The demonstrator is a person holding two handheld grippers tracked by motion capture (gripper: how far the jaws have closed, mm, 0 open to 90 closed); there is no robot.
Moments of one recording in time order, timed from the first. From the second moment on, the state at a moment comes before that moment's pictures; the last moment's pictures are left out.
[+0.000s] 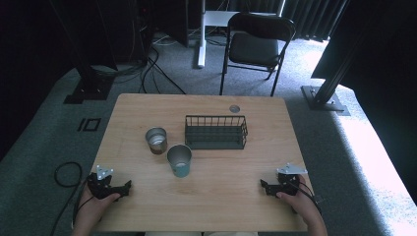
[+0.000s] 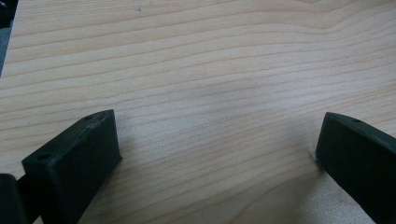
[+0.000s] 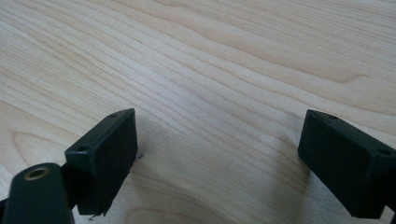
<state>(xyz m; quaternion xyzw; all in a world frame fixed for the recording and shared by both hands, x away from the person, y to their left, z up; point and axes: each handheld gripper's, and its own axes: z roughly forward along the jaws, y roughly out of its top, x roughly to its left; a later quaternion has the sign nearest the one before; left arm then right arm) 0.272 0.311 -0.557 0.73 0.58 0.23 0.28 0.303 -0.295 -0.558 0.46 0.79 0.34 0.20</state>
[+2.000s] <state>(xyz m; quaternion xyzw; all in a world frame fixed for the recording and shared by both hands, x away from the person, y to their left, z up) 0.273 0.311 -0.557 0.73 0.57 0.23 0.29 0.320 -0.195 -0.540 0.36 0.84 0.39 0.15</state>
